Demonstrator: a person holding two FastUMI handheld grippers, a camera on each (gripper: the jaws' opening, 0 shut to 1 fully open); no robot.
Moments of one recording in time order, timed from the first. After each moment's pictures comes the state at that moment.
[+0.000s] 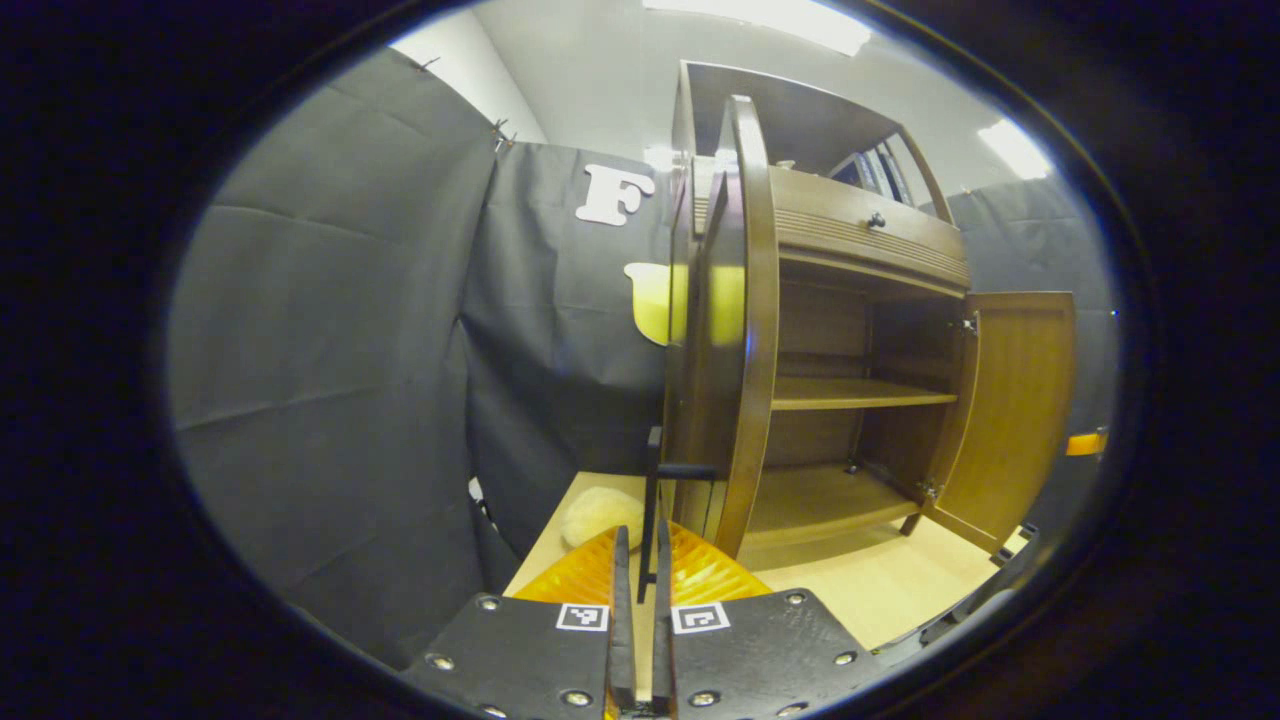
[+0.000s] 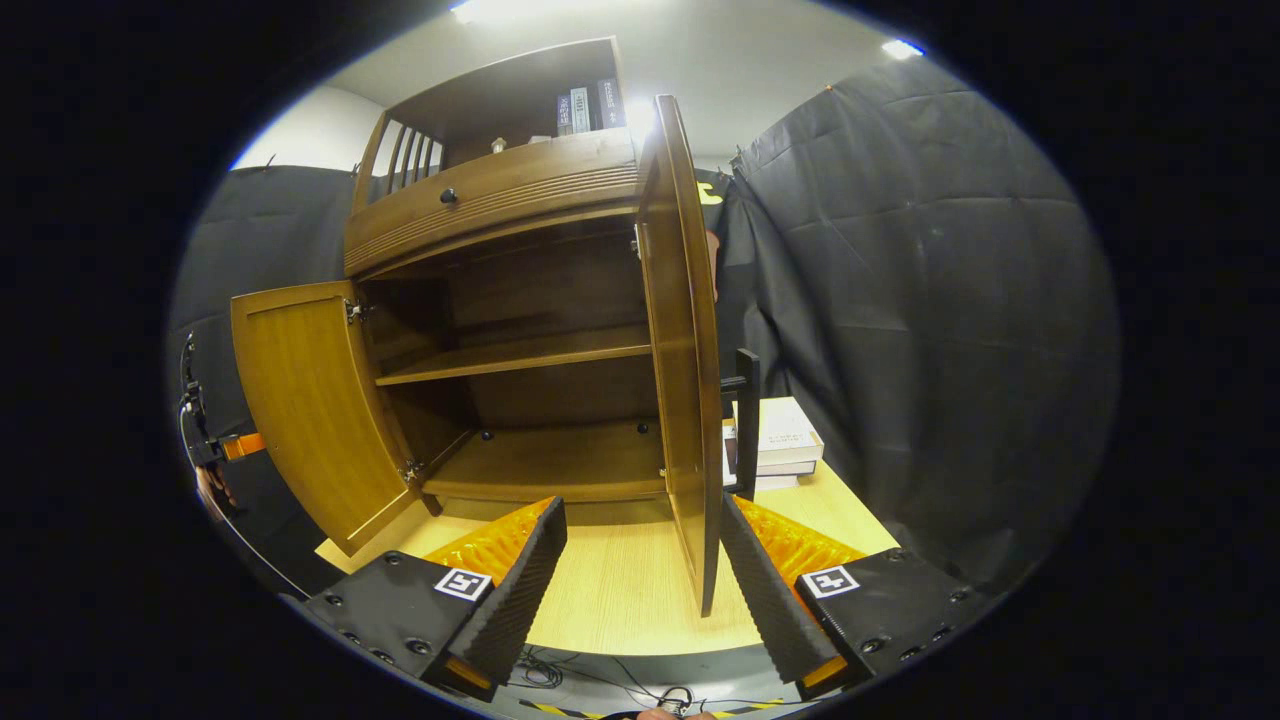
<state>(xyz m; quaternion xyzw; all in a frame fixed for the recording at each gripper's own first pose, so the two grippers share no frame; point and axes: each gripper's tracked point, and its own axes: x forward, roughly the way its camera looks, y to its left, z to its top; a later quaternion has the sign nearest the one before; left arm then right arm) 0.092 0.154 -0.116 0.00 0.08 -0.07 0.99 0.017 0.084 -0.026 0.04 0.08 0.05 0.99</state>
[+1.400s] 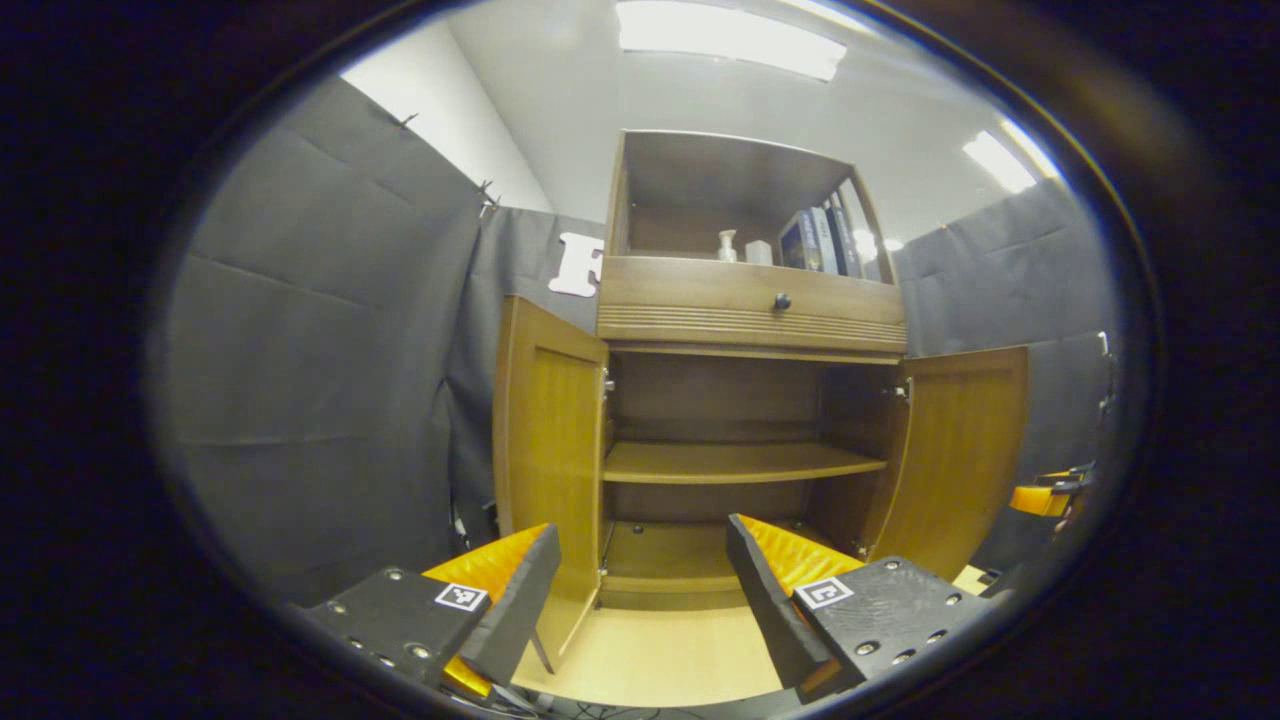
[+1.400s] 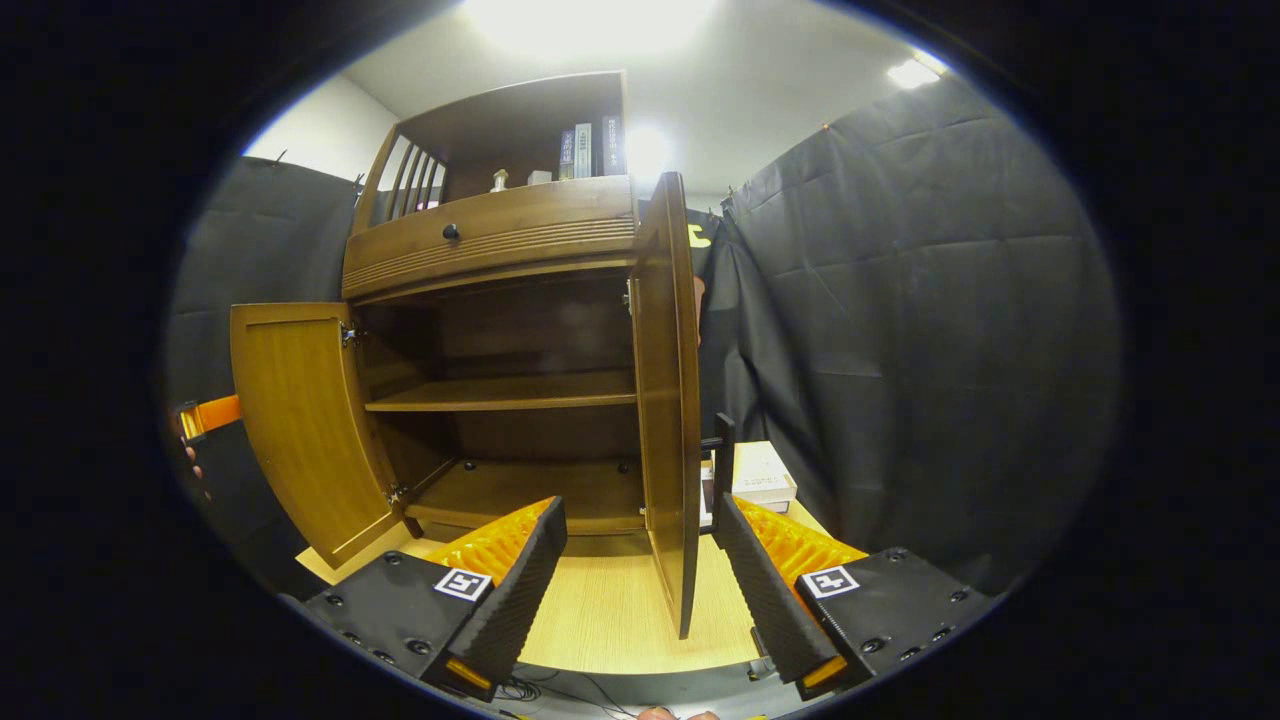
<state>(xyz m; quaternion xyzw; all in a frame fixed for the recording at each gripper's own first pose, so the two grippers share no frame) 0.030 -0.001 -0.015 0.01 -0.01 -0.08 1.00 0.001 0.079 0.015 0.01 0.02 0.01 1.00</state>
